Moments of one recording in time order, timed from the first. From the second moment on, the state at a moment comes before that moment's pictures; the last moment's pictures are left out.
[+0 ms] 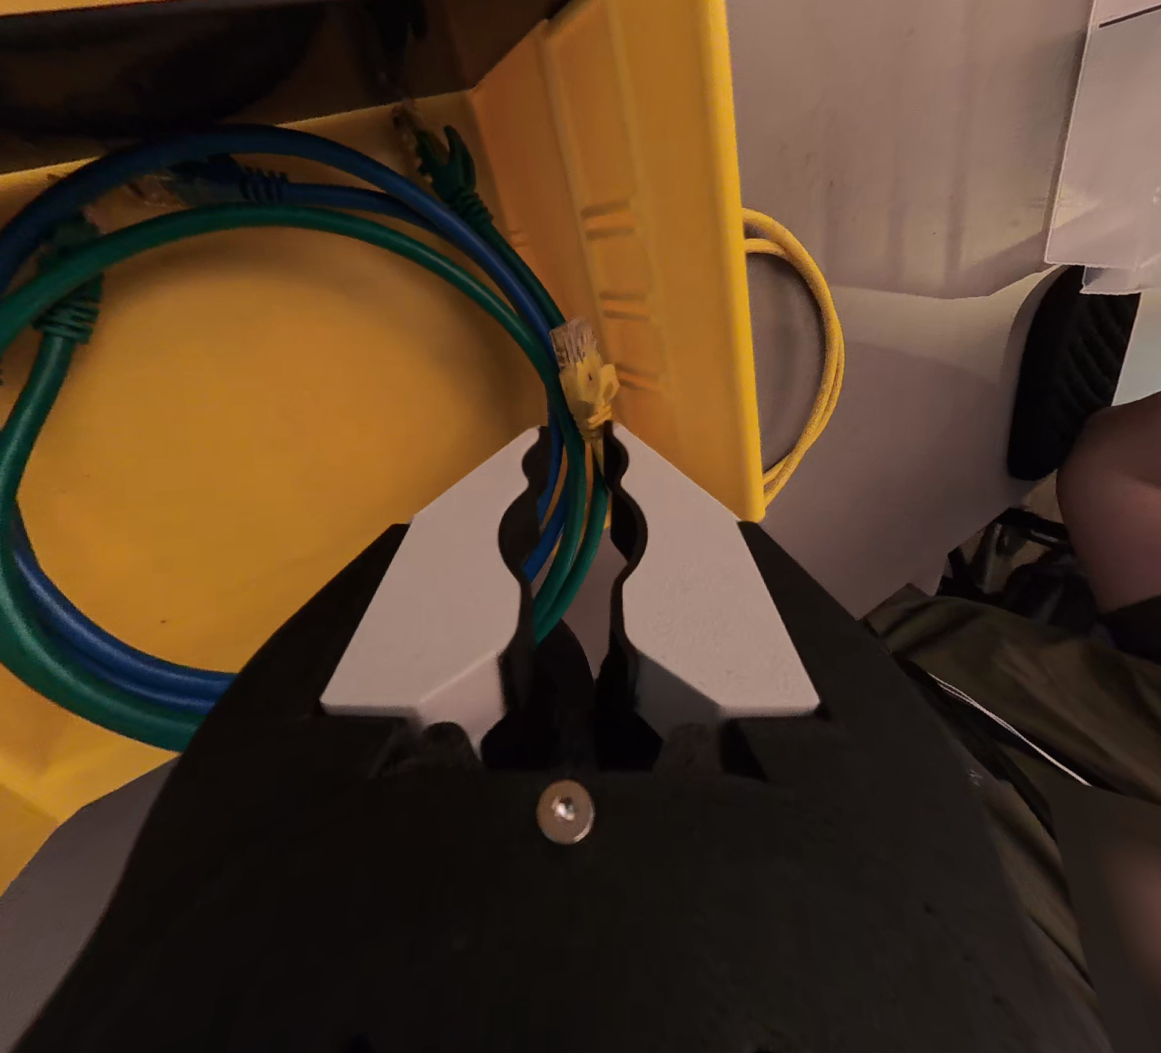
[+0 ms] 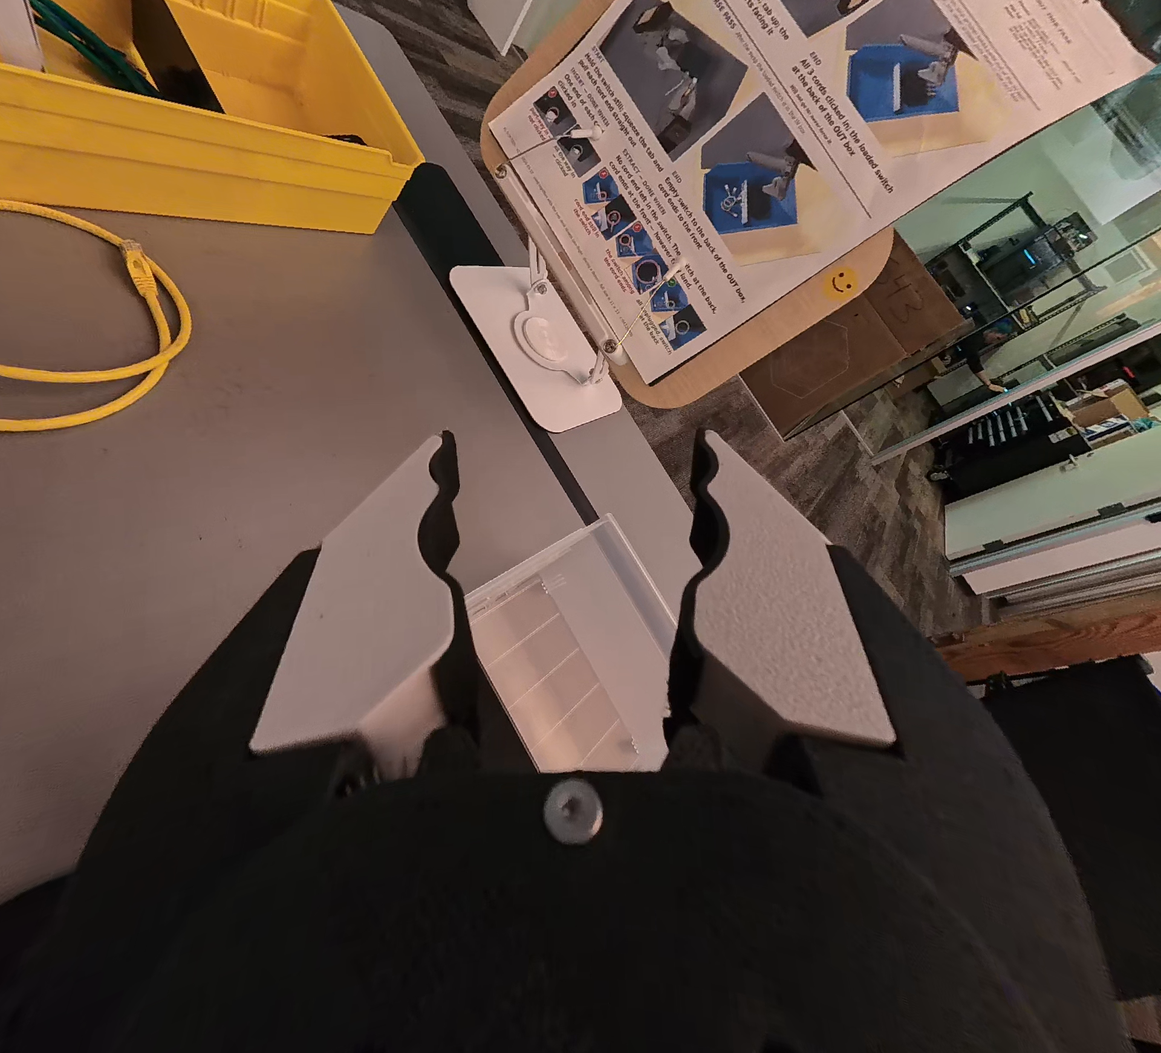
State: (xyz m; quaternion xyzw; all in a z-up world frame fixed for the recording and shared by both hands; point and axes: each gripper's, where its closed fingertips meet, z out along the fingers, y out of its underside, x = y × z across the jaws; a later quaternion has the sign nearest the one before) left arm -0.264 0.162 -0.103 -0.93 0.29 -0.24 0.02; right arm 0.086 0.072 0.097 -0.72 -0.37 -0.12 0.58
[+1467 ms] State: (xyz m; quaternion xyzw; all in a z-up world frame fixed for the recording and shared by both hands) left arm -0.227 0.089 -0.023 -0.86 0.46 -0.13 0.15; right arm 0.089 0.070 0.080 -0.73 -0.40 -0.15 0.54
